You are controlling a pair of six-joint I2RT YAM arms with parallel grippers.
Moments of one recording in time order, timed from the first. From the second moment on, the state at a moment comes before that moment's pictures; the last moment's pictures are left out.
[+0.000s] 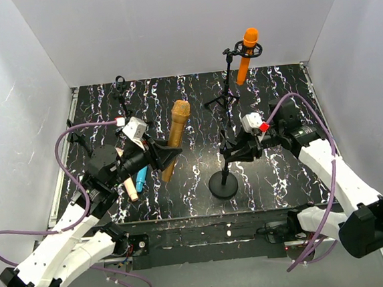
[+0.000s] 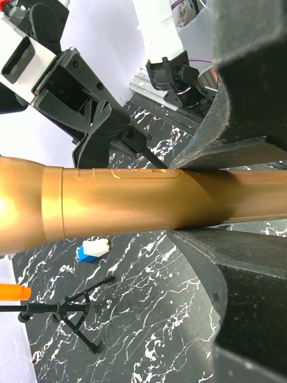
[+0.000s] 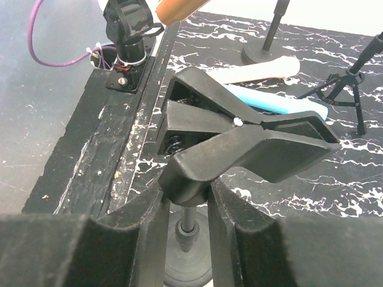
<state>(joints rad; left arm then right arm) -0.67 0.74 0.79 -0.06 0.30 -0.34 0.35 1.12 0.96 -0.56 -1.37 -0.78</state>
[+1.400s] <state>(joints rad) -0.67 0.73 0.76 -0.02 0.31 -0.38 0.36 1.31 1.18 -0.83 -1.27 -1.05</state>
